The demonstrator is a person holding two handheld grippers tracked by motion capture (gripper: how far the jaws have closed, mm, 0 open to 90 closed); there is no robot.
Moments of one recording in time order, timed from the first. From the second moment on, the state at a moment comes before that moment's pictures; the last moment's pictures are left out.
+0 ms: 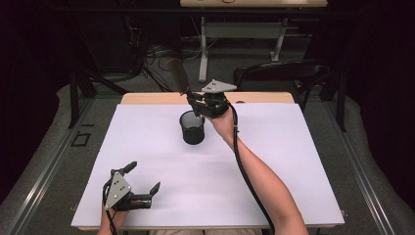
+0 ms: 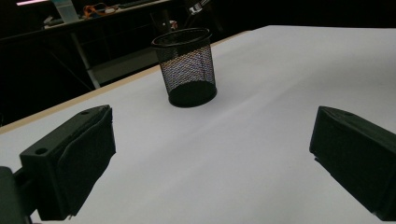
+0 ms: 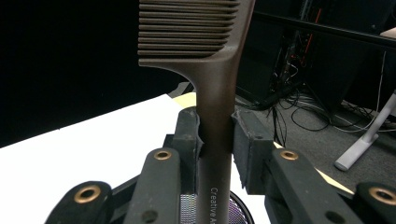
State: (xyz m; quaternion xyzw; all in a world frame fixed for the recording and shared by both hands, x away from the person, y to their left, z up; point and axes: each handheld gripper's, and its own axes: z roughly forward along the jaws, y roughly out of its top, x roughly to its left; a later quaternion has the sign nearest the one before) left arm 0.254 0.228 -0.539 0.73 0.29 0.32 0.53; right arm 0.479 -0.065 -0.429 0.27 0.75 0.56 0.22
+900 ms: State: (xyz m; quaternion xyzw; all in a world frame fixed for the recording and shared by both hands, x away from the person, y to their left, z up) left arm 0.254 0.230 -0.539 0.73 0.29 0.32 0.53; right arm 0.486 -0.053 -0.444 0.27 0.76 0.55 0.22
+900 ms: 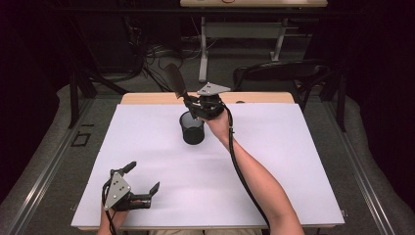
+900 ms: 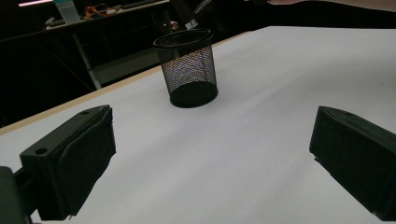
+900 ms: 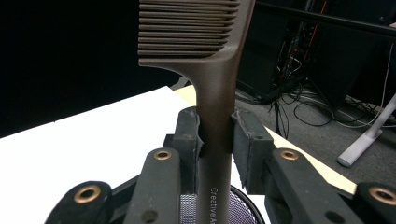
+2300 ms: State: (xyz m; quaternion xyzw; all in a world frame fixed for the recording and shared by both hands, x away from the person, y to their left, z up) left arm 0.253 0.230 -0.538 0.73 0.29 0.32 0.53; right arm 0.491 -0.045 -0.473 0.26 0.78 0.52 0.20
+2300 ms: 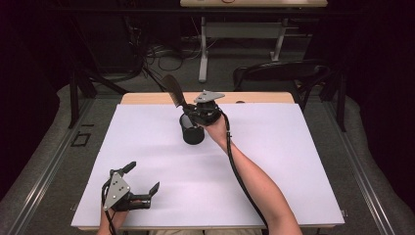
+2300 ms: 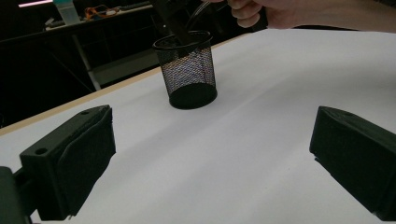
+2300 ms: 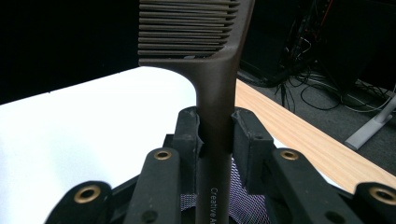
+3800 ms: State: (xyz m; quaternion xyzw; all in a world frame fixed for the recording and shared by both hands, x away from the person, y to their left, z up) left arm 0.253 0.230 -0.538 0.73 0.29 0.32 0.53; right arm 0.494 -0.048 -0.491 0.26 0.81 0.48 0.19
